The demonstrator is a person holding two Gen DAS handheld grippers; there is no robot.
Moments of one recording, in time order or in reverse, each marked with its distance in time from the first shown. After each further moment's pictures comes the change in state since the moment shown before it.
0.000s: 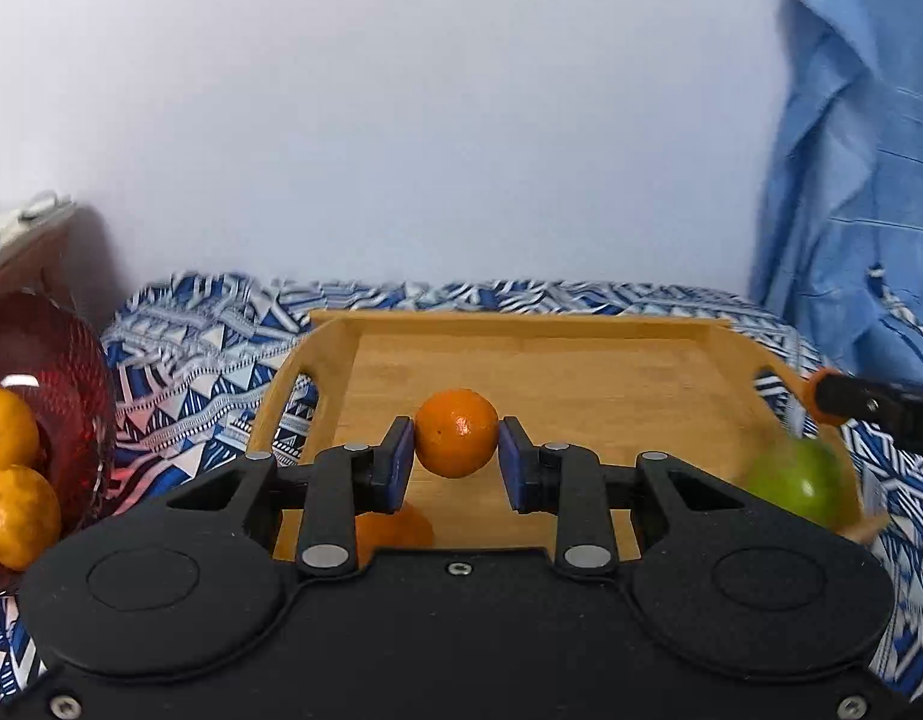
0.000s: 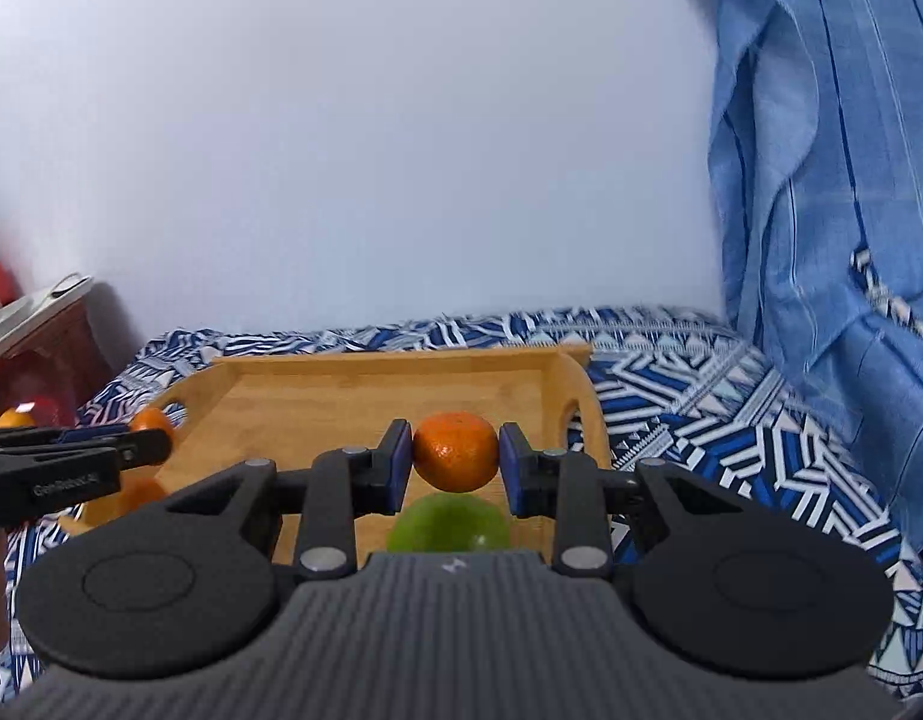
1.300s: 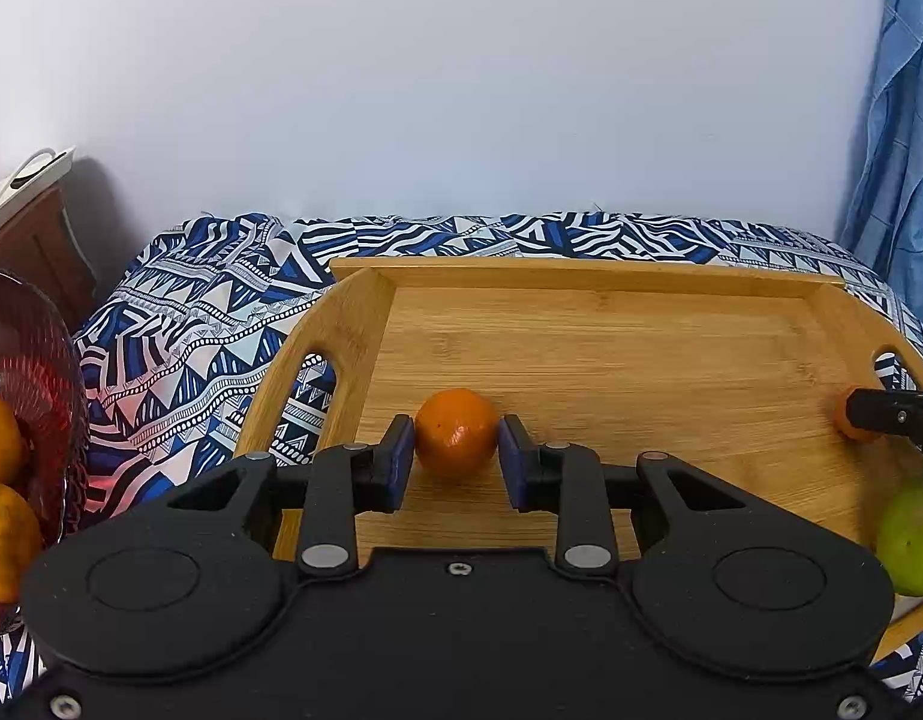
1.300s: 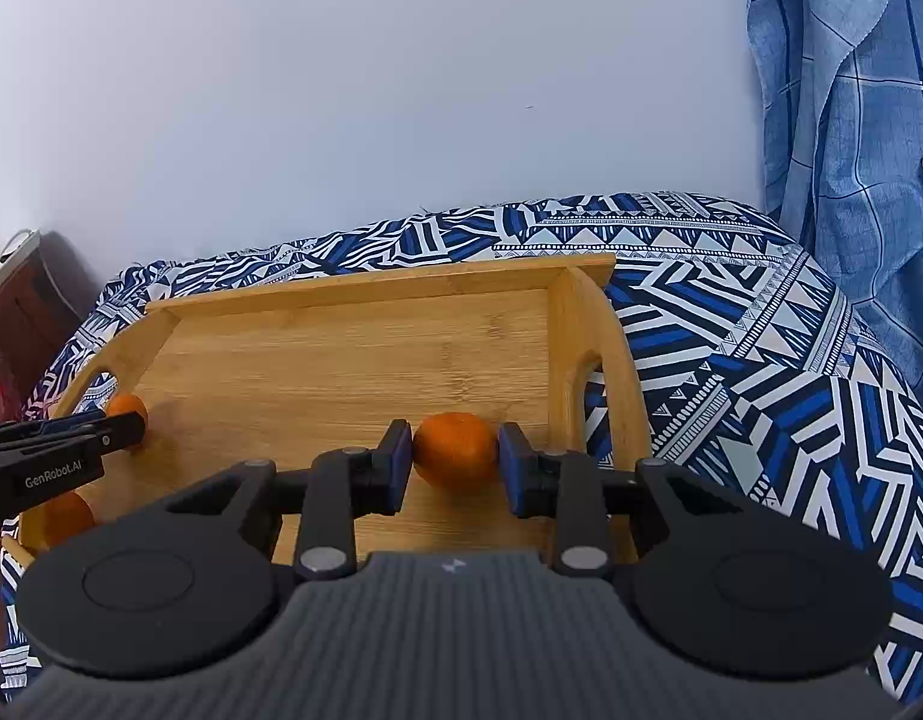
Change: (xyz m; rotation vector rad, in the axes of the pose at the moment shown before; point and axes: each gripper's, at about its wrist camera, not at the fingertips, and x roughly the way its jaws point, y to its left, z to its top) left arm 0.079 0.002 0.013 0.022 0.153 0.122; right arm 0.096 -0.018 0.011 0.049 0.255 0.016
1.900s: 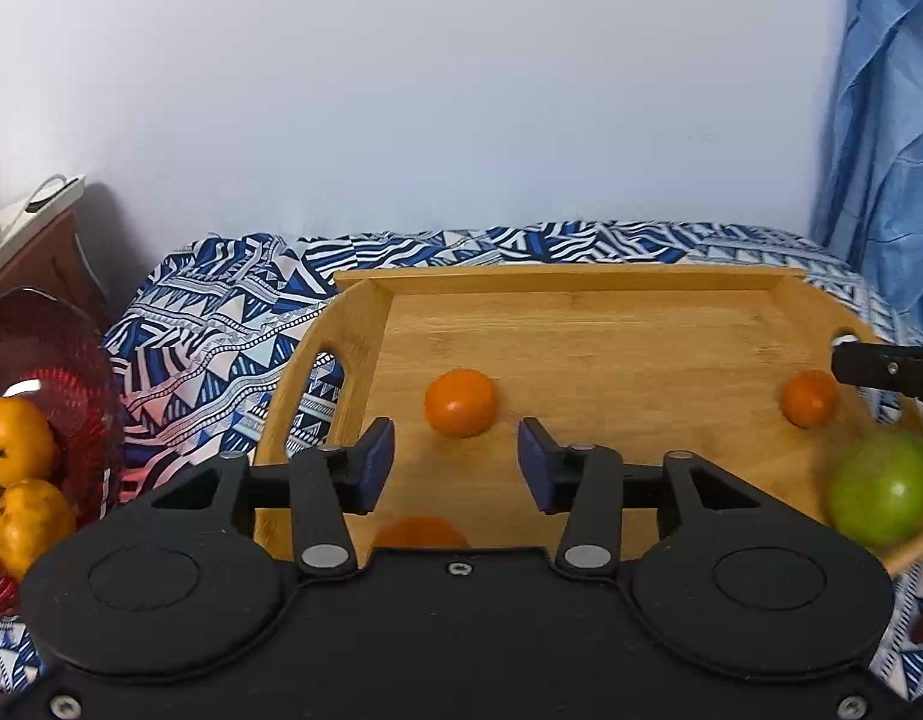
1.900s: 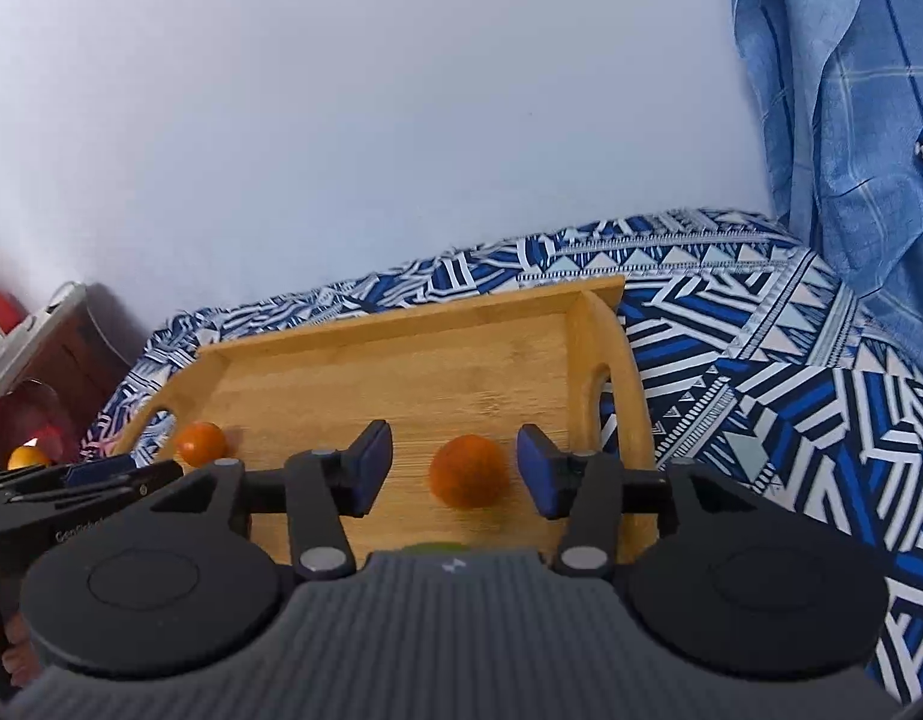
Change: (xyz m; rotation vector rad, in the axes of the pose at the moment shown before) left arm -0.047 -0.005 -0.011 0.034 -0.035 -0.015; right arm -0.039 -0.005 -0.006 0.066 -0.081 0.089
